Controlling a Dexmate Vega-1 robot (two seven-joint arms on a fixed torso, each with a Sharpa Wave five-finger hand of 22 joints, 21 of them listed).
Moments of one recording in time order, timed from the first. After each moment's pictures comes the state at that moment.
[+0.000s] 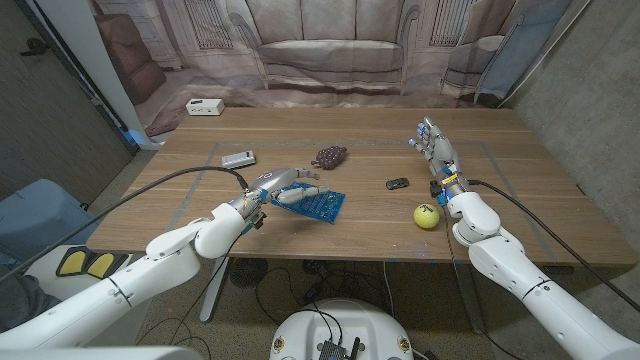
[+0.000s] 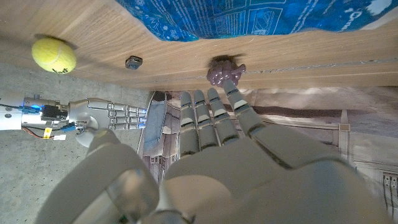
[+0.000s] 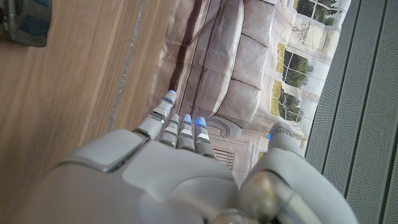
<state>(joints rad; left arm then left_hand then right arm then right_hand) 1.10 0.91 0.47 -1.92 0.45 -0.11 0.19 0.26 0.04 0.06 -0.01 0.20 0.52 0.06 0.22 0.18 0.47 0.01 0.28 0.19 0.41 0.02 0.21 0.18 0.37 0.08 0.23 0.18 -1.08 -0.57 -0.31 -1.66 0.56 0.31 -0.19 0.24 0.02 0.28 -0.11 0.18 0.14 0.11 0.20 0.18 0.12 0.13 0.20 0.19 0.04 0.09 0.21 0.21 0.33 -0.01 0.20 0.17</state>
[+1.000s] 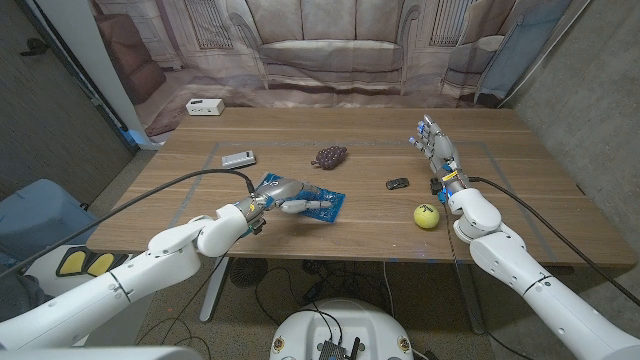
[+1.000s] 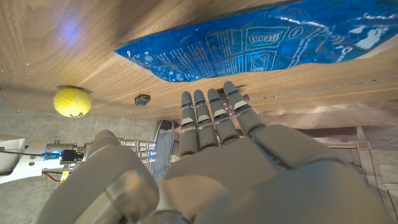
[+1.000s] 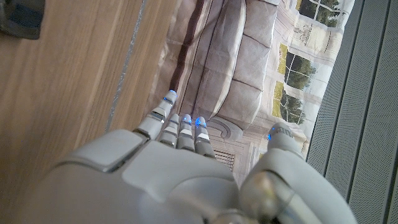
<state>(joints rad) 1.05 0.95 0.54 -1.93 0.51 -0.04 0.07 0.24 0.05 0.05 0.00 0.20 0.52 0.07 0.21 0.18 0.46 0.02 0.27 0.19 0.40 0.02 0.20 0.18 0.36 0.08 0.22 0.18 -1.06 -0.57 -0.31 -1.66 0.57 0.29 -0.18 0.23 0.03 0.28 -0.11 0.18 0.14 0.11 0.20 0.18 0.12 0.13 0.20 0.19 0.04 0.09 0.21 0.21 0.33 -0.01 0.20 0.17</state>
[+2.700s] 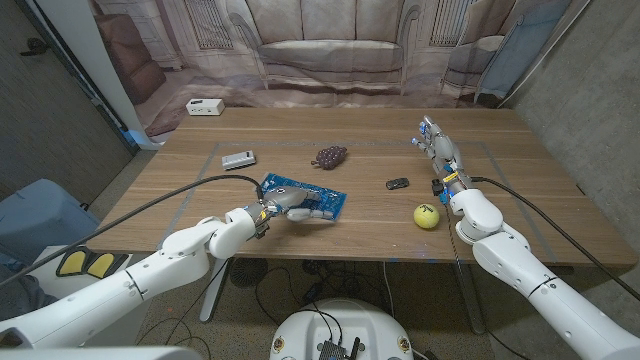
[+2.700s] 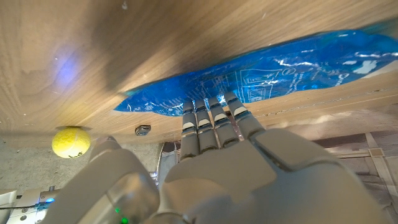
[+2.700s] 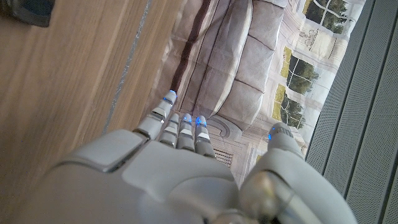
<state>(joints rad) 0.98 0.92 0.64 -1.88 0.61 0.01 0.01 0.23 0.05 0.04 0.01 0.20 0.53 0.06 0.20 0.18 0.47 0.01 0.25 0.20 0.40 0.03 0.20 0.18 0.36 0.07 0.21 0.18 -1.08 -0.60 -0.30 -1.70 0.52 0.26 -0.23 0.23 0.03 0.27 -0.12 0.18 0.14 0.11 0.20 0.18 0.12 0.13 0.20 0.19 0.04 0.09 0.21 0.21 0.32 -0.01 0.20 0.17</state>
